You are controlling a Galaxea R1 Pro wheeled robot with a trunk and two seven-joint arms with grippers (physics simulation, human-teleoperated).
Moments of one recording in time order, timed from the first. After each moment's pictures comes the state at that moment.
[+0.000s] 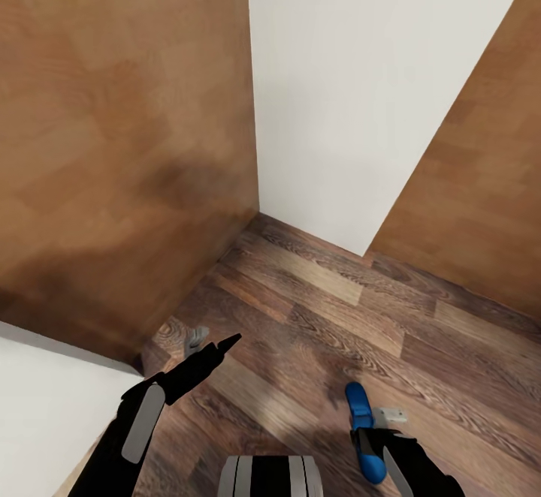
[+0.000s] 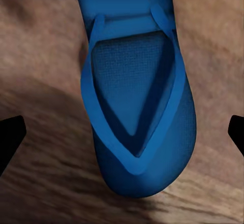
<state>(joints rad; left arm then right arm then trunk) -0.38 -0.07 0.12 -1.10 0.61 0.58 -0.46 -0.44 -0.02 -0.08 -0.53 0.01 0.30 0.00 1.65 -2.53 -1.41</state>
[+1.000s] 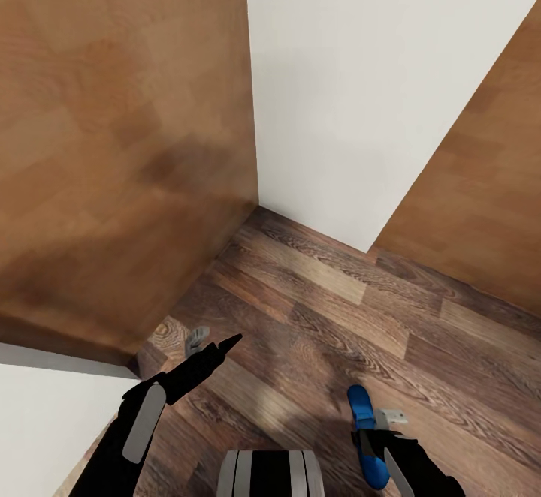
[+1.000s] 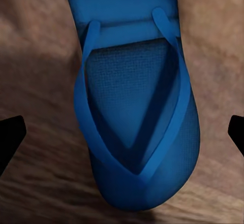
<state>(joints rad) -0.38 -0.07 0.12 -1.10 0.61 0.58 -0.46 -0.44 -0.03 -0.08 -0.52 0.01 0.30 0.00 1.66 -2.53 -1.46</state>
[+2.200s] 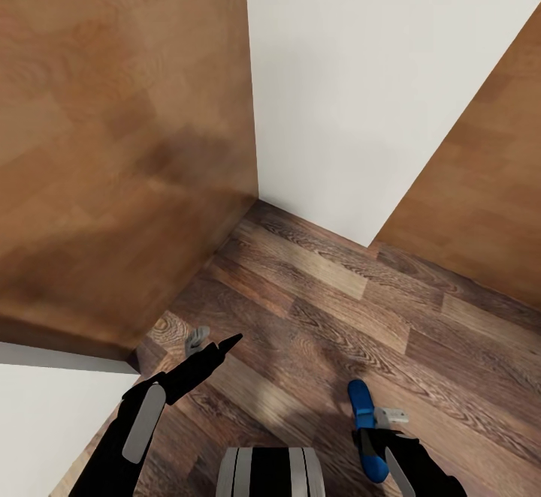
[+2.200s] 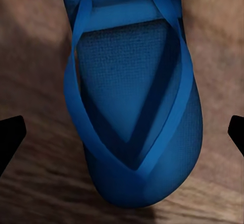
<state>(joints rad) -0.38 -0.07 0.11 -1.11 0.61 0.58 -0.46 -0.44 -0.03 -0.08 -0.53 0.00 0.30 0.00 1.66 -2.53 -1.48</state>
